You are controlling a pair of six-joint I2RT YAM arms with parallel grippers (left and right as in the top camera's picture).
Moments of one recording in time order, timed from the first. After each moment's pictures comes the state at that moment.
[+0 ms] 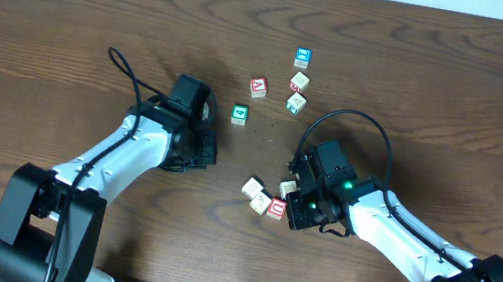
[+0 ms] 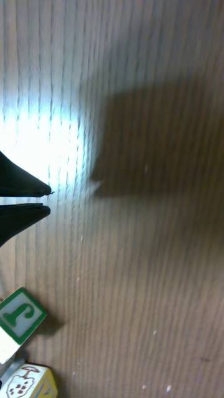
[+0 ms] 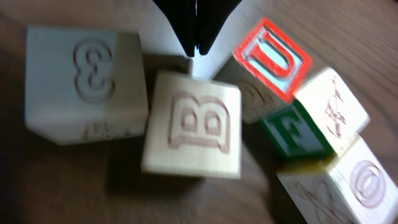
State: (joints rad) left arm -0.32 1.65 0.92 -0.62 0.21 -0.48; right arm 0.56 1.58 0.76 -0.54 -0.27 0.24
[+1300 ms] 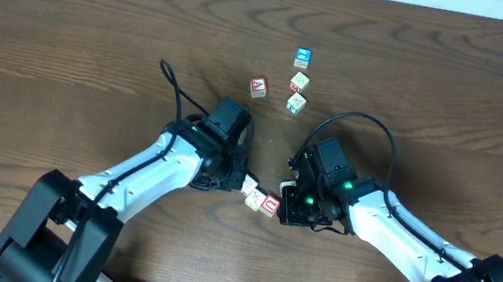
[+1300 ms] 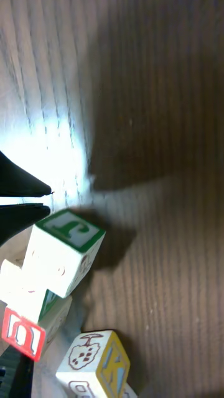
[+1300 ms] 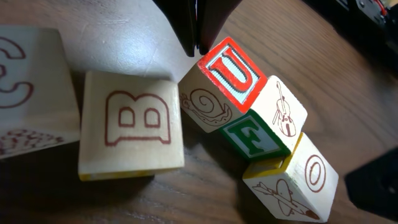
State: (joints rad) left arm -0.53 1.65 0.92 -0.62 0.21 -0.48; right arm 0.56 1.58 0.76 -0.48 -0.43 0.46
